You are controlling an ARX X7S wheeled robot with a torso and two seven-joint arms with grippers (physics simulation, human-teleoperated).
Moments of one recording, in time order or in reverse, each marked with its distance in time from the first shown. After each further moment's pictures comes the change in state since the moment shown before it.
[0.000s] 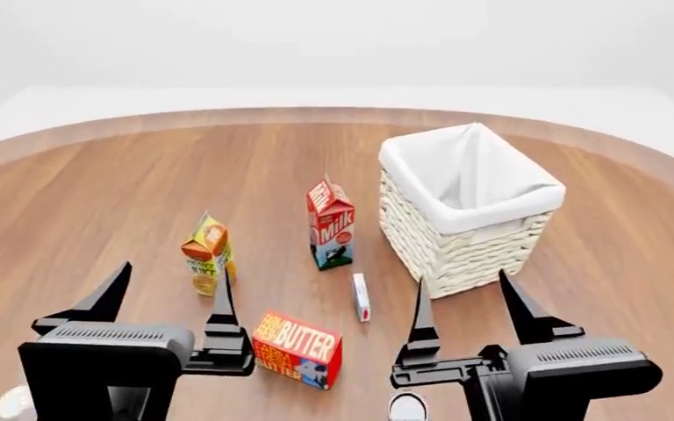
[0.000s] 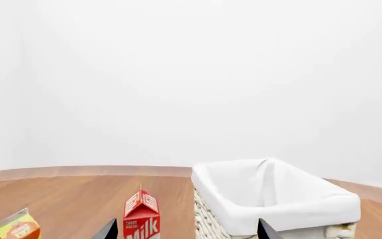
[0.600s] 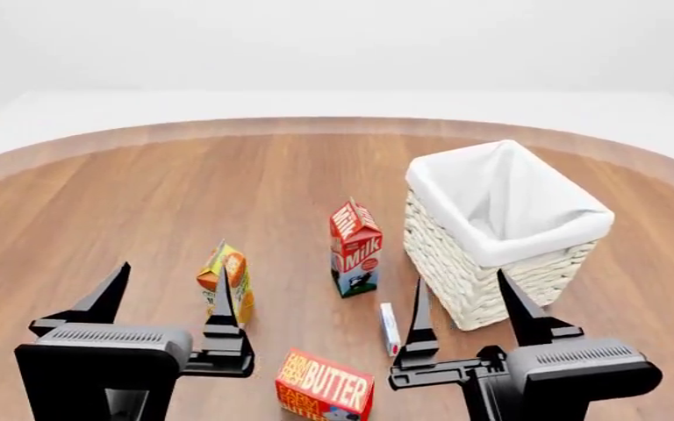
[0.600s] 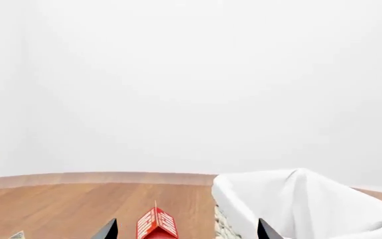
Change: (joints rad) left arm 0.003 -0.019 0.005 0.008 -0.019 0.004 -0.021; right arm 0.003 0.028 -0.025 0.004 0.019 -0.020 0.028
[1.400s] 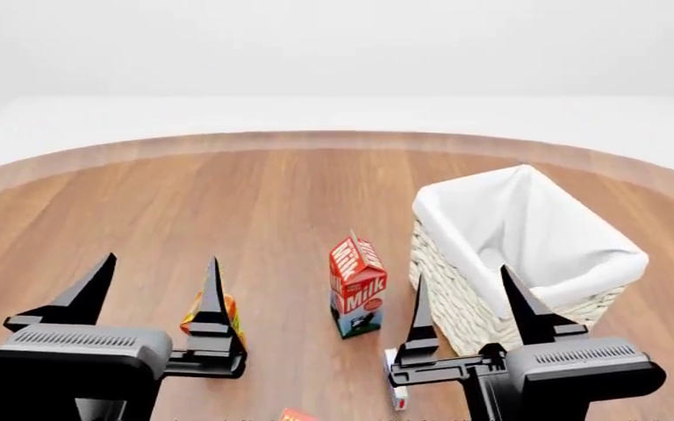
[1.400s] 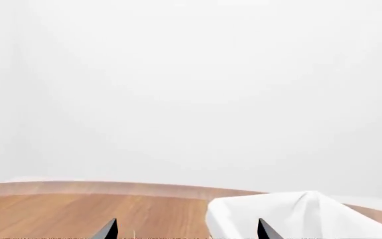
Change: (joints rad) left arm -0.019 -0.046 -0.041 0.098 -0.107 -0.065 -0.054; right arm 0.015 0.034 -0.032 -0.017 -0.012 0.008 0.050
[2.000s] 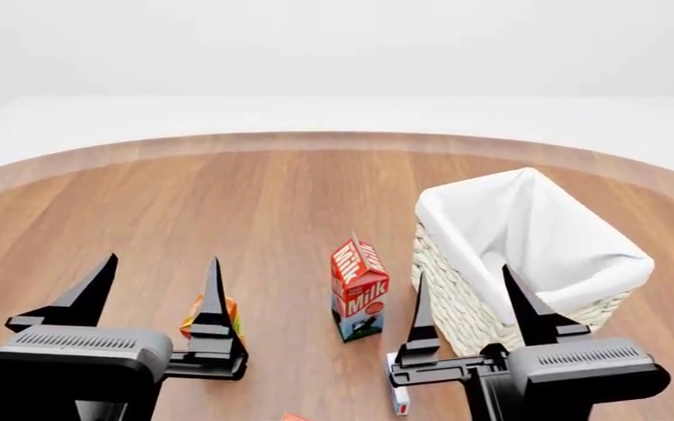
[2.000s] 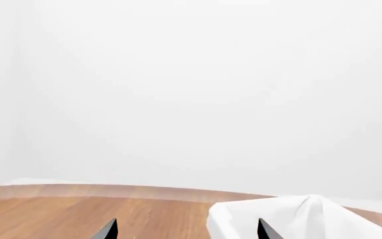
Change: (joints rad) left arm 0.003 -0.062 0.033 -0.016 -0.055 0.051 -0.068; right arm 0.001 0.017 -0.012 -0.011 0.010 -0.003 0.023
